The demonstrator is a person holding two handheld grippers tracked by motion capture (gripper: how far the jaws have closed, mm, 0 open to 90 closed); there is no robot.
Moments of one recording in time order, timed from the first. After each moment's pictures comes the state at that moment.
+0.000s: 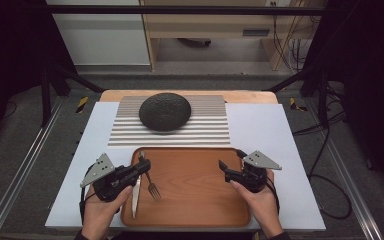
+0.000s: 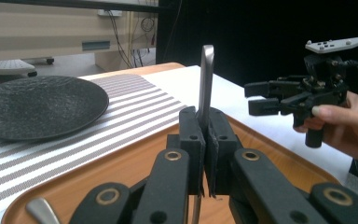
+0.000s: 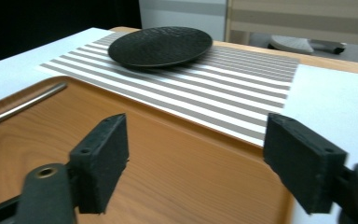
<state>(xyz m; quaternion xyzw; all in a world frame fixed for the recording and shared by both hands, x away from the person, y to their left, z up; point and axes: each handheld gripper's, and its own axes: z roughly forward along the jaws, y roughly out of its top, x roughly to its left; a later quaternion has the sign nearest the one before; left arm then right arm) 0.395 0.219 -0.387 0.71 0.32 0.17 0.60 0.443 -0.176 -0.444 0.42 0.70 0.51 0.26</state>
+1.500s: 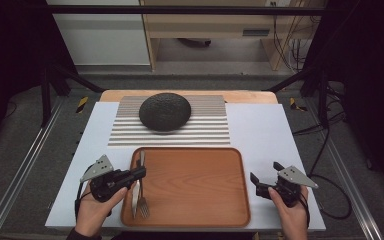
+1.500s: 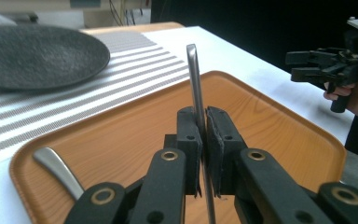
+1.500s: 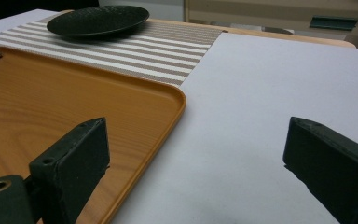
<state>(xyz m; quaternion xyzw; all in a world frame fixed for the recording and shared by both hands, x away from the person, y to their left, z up) 0.416 0.235 -0.410 0.75 0.34 0.11 0.56 0.411 -0.260 -0.469 0.46 0.68 0.48 0.30</state>
